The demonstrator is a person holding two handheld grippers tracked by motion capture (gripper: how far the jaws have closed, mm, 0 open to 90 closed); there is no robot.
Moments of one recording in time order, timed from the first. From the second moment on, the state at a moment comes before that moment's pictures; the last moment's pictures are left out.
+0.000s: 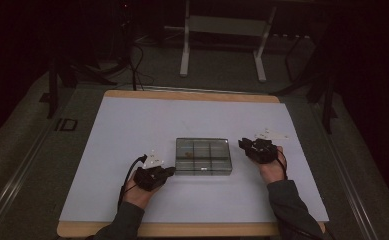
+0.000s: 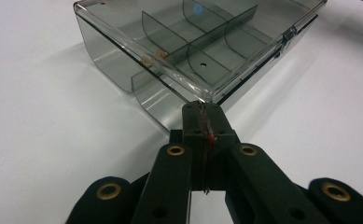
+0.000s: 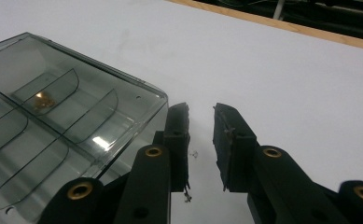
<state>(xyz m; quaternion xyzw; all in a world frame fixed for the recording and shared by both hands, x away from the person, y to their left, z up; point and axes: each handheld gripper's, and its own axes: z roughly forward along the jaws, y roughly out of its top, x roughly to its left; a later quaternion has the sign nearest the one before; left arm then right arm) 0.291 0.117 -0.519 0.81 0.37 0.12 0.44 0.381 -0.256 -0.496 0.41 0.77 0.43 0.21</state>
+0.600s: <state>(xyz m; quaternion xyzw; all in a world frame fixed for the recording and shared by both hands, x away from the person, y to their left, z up) 0.295 0.127 -0.516 0.80 0.39 0.13 0.44 0.380 -0.256 -0.496 0.41 0.77 0.43 0.21</state>
